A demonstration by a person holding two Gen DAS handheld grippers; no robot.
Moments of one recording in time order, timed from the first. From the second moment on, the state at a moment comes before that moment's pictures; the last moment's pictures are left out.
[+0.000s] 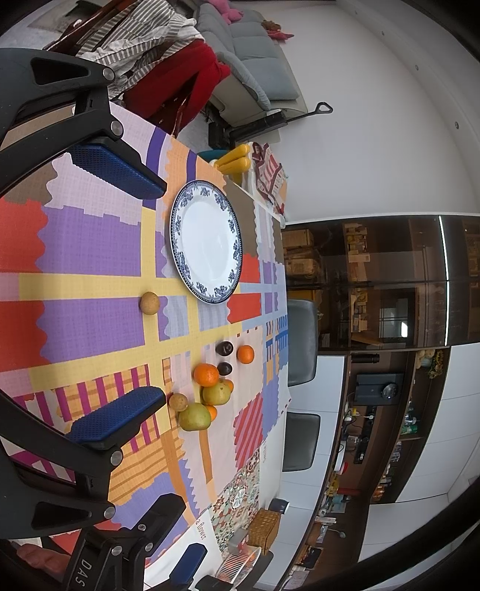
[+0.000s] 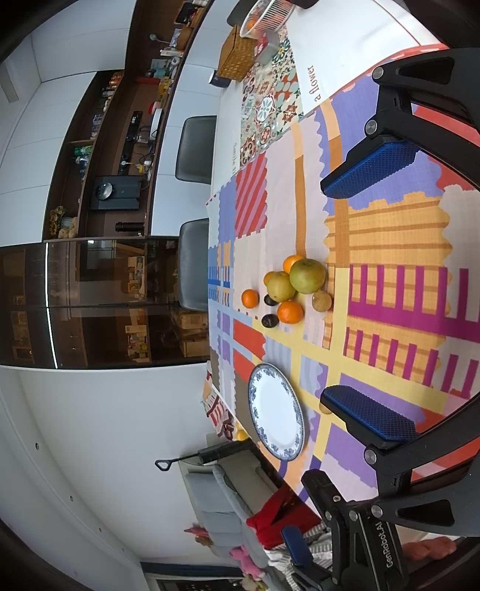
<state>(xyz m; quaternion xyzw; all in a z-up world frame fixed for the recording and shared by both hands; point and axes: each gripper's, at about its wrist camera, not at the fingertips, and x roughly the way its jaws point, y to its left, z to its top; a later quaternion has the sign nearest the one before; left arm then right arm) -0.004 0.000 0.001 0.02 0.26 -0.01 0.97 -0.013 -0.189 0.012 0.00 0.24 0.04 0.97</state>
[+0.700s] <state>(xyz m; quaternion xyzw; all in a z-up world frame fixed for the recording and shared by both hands) 0.011 0.006 -0.014 0.02 0.29 -0.01 0.96 0.000 -0.187 -0.002 -0.01 0.26 0.05 0.96</state>
